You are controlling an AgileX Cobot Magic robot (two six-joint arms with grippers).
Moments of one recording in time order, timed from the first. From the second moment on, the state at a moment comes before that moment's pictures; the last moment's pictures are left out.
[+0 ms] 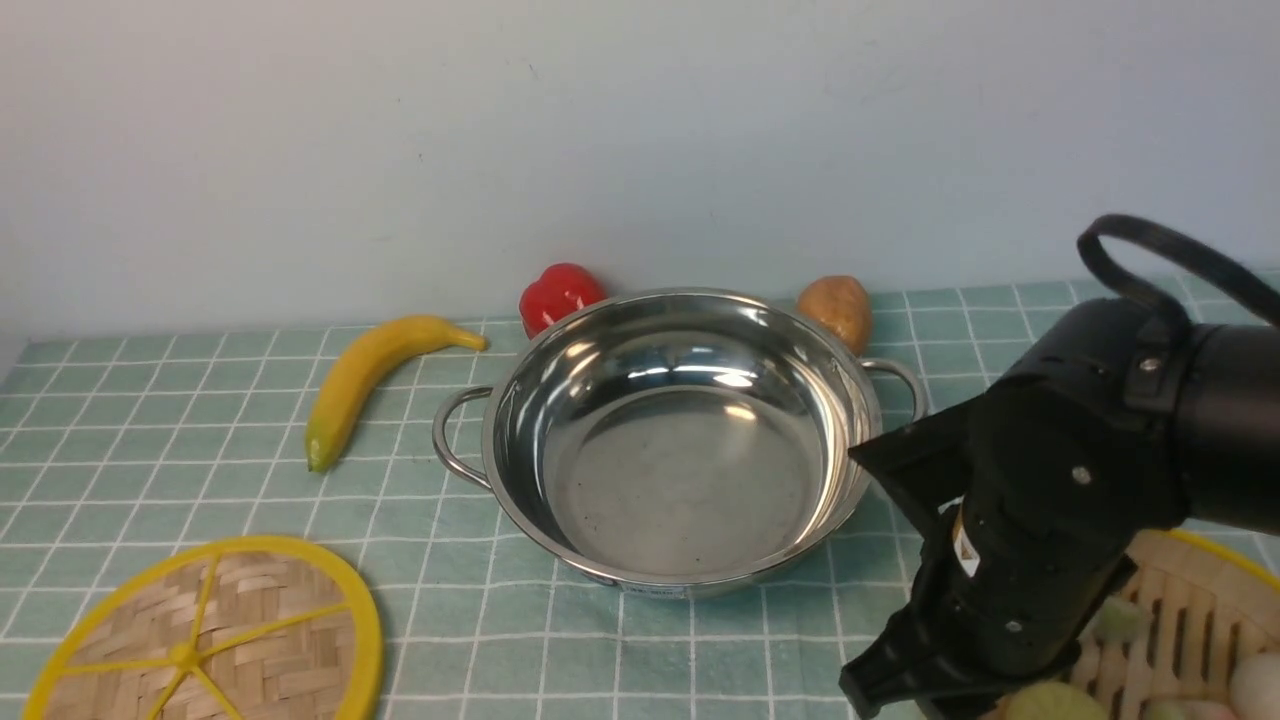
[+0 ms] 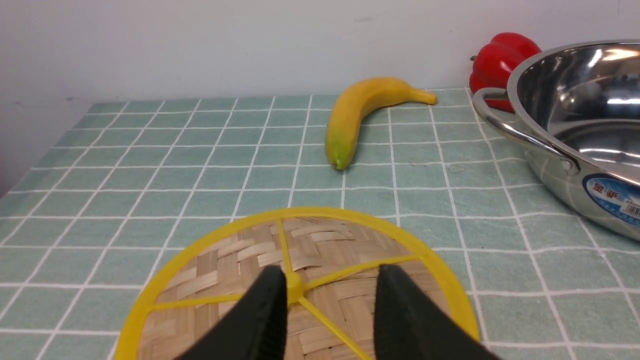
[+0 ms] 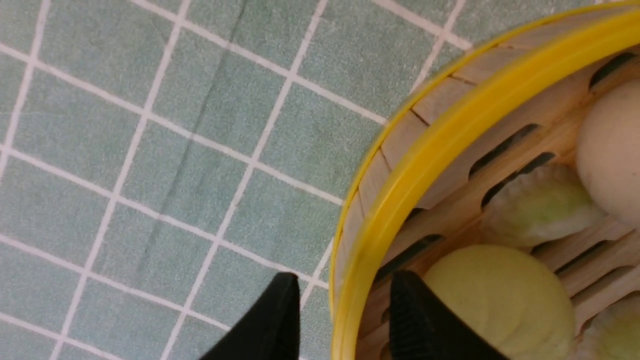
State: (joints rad) right arm 0.72 1.62 -1.07 -0.05 1.11 0.44; left arm 0.11 0.00 0.01 -0.17 0.34 0.21
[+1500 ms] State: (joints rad) right arm 0.66 1.76 -1.01 0.03 1.02 0.41; left arm 0.11 0.00 0.01 -0.17 0.34 0.21
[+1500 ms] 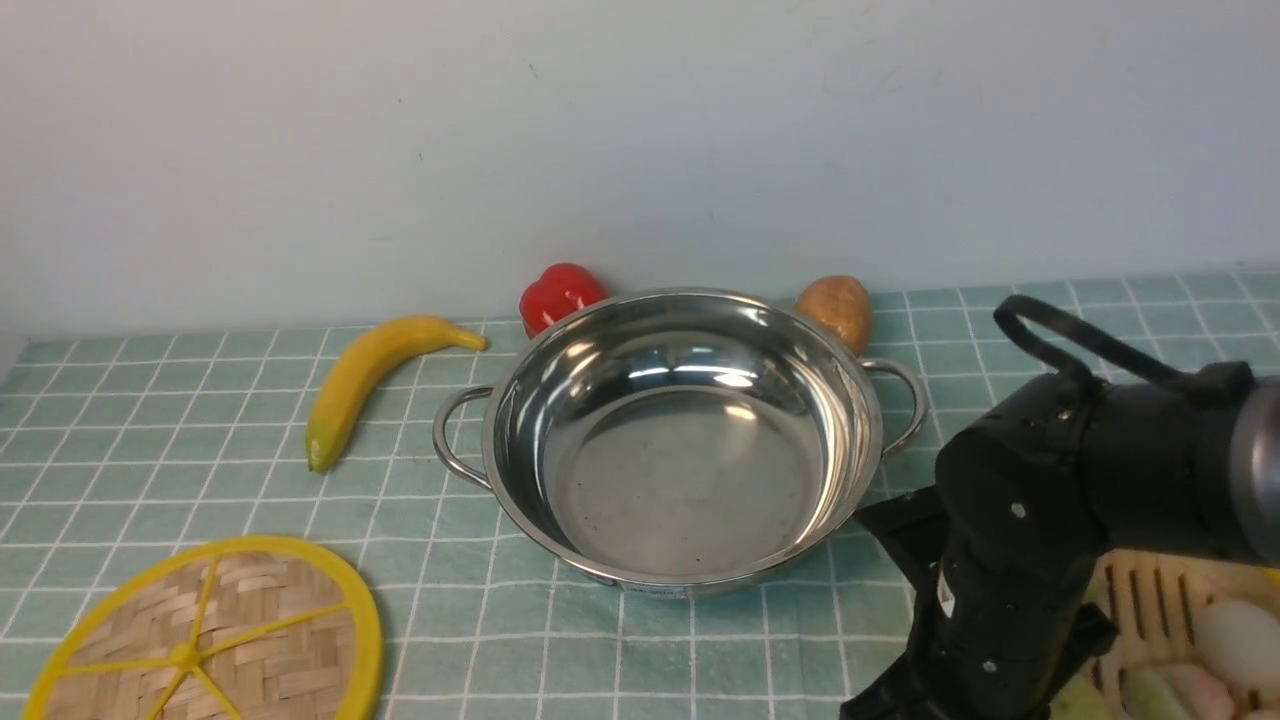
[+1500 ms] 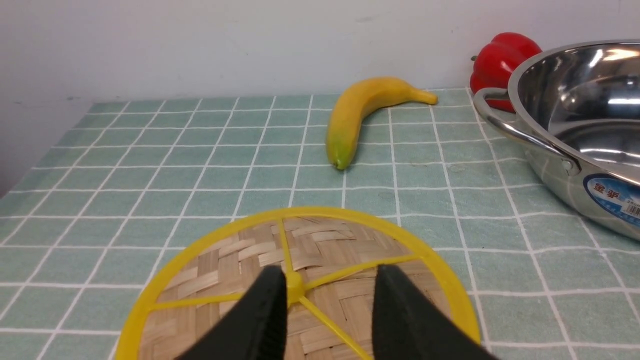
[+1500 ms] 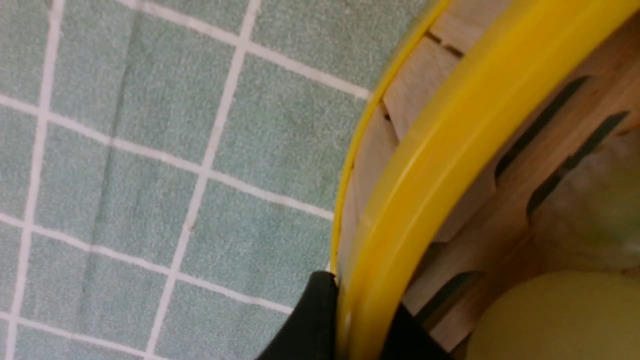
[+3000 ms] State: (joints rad) right arm 0.75 1.98 -1.96 0.04 1.25 -0.19; left arm 0.11 0.00 0.01 -0.17 0.34 0.21
